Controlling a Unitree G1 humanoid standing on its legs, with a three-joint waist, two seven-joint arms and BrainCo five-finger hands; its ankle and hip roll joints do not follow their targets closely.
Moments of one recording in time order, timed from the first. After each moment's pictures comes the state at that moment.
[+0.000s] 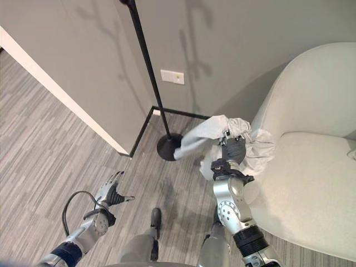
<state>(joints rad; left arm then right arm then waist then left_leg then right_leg) -0.08 0.41 -0.46 0.67 0.48 -0.06 0.47 -0.19 -0.31 0.29 0.01 0.87 -0.42 -0.48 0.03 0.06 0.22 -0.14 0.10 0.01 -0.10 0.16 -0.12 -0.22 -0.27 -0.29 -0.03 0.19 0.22</state>
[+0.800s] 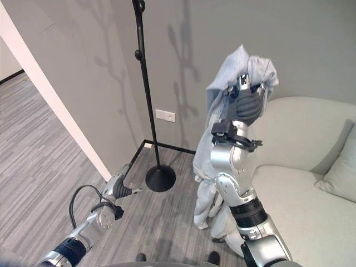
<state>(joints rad) -0.14 0.39 -0.46 0.55 0.34 -0.09 0.46 -0.51 -0.30 0.28 -0.21 0.73 -0.42 -0.64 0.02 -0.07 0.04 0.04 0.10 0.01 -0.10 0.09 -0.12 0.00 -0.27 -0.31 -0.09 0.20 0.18</state>
